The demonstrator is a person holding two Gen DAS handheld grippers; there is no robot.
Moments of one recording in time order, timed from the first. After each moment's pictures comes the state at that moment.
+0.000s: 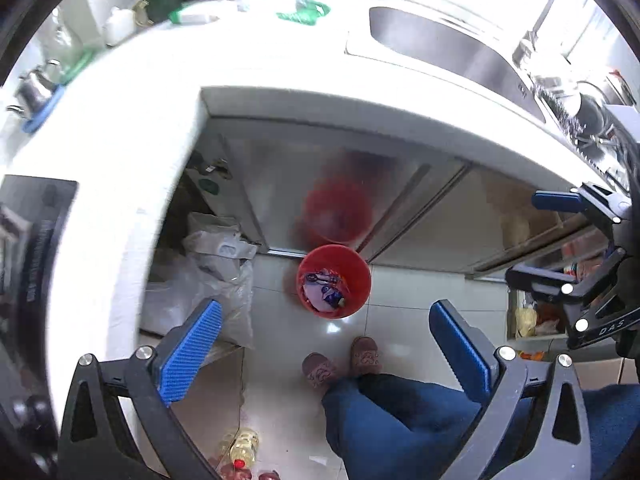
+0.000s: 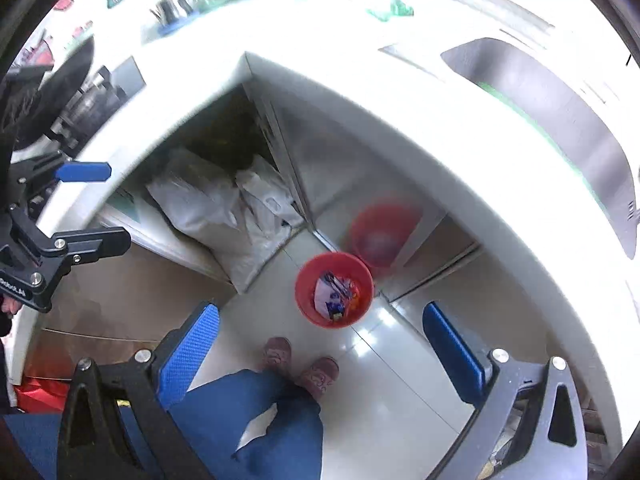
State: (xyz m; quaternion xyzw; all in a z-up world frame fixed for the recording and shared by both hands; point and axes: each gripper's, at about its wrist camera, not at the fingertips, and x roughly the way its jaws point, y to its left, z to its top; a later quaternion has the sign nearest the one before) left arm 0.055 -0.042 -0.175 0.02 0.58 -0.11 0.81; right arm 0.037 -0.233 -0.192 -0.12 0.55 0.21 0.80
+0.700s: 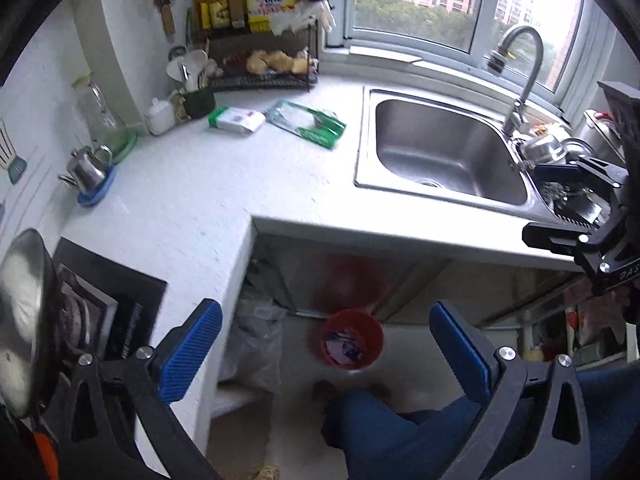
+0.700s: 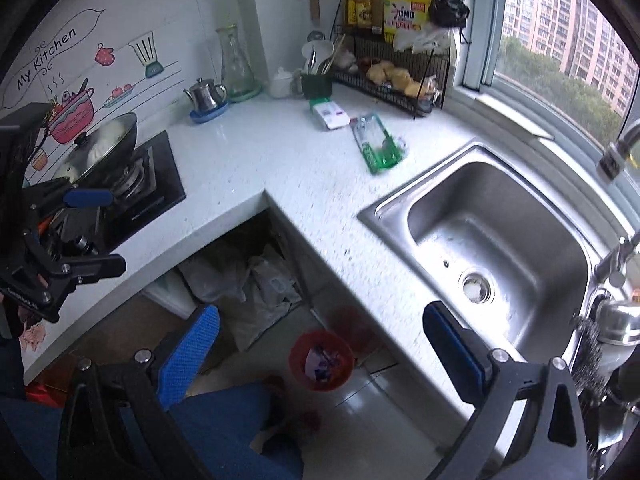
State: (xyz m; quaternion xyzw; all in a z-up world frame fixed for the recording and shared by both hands) left arm 0.073 -0.035 -0.034 0.04 0.48 -0.08 0.87; right arm 0.068 -0.236 -0.051 -0.13 0.44 0.25 0.85
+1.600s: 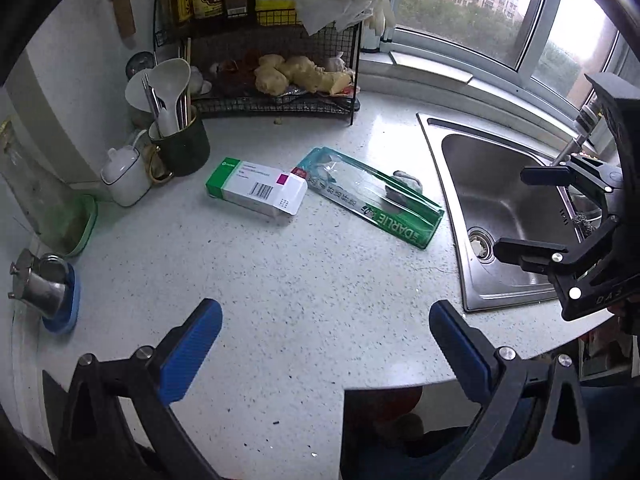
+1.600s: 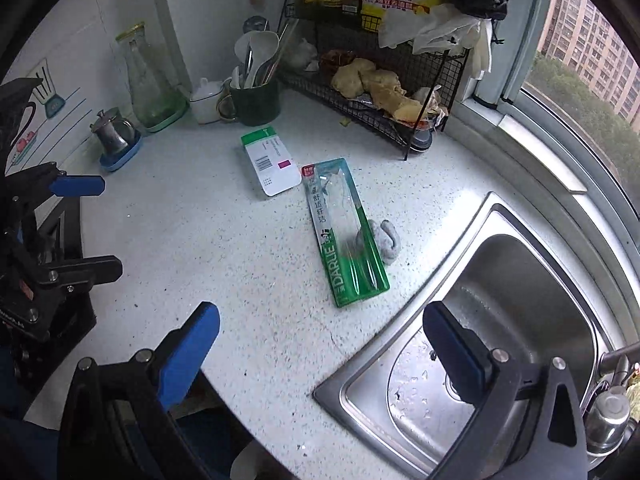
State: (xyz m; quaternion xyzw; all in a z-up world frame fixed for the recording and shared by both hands) left arm 0.359 0.055 -0.076 0.05 0.52 -0.14 0.84; right arm 0.304 -0.150 -0.072 -0.14 0.48 0.19 0.84
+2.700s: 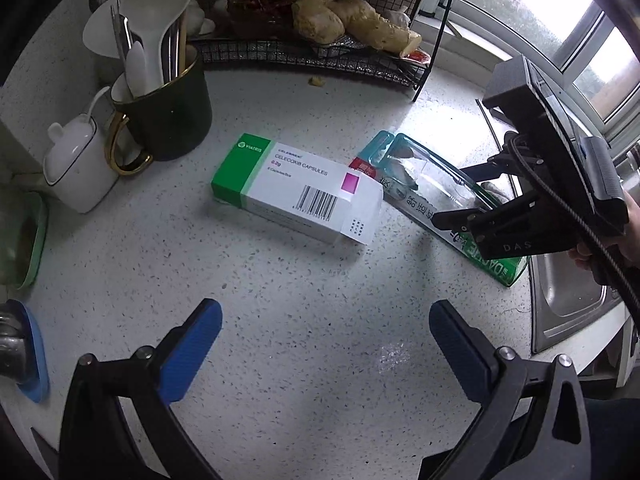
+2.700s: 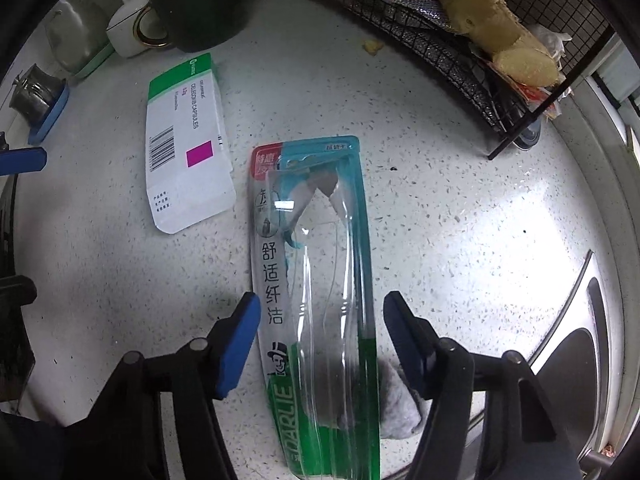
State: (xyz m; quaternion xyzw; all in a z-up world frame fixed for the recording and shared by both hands) left arm 0.476 0.109 -0.157 0.02 0.58 -0.16 0.80; right arm 0.479 -0.091 -0.180 -0.21 0.60 0.21 0.74
